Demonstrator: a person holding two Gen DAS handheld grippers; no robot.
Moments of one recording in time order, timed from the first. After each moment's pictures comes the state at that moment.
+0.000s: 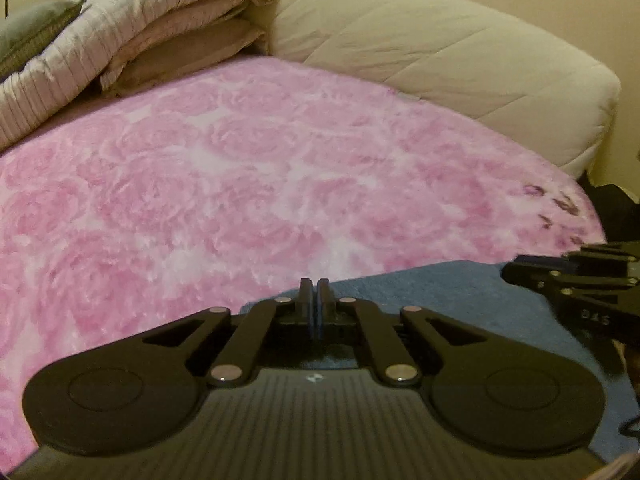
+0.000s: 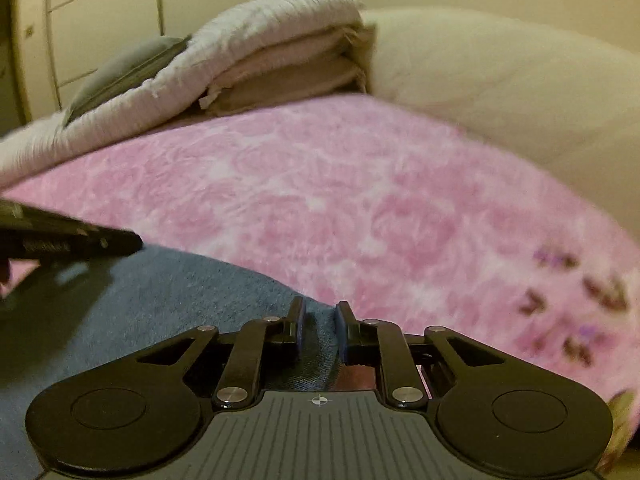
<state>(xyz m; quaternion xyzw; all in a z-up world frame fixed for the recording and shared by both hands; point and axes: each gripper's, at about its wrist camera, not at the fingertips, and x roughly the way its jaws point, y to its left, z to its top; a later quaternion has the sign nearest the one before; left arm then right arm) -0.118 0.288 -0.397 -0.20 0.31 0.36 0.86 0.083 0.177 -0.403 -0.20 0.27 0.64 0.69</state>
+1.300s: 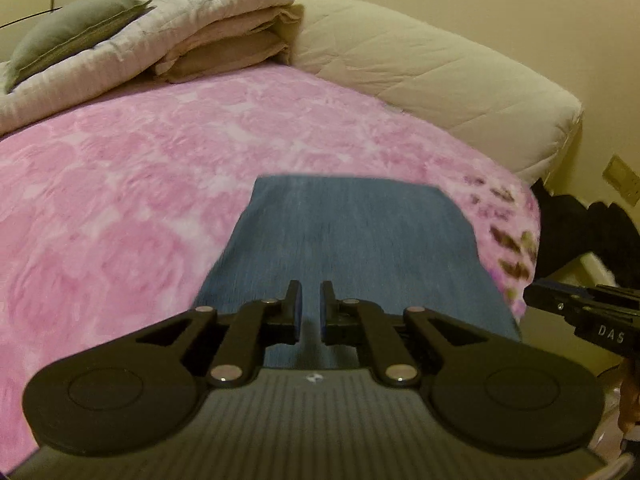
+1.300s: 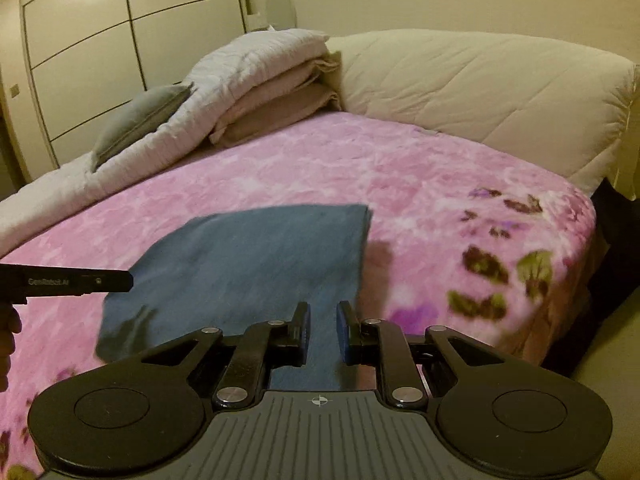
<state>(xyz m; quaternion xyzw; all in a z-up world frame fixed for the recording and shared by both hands) -0.225 0.128 -0.348 -0.24 0.29 0.38 0.84 0.004 0.007 -0.338 -0.14 0.29 0.62 0.72</state>
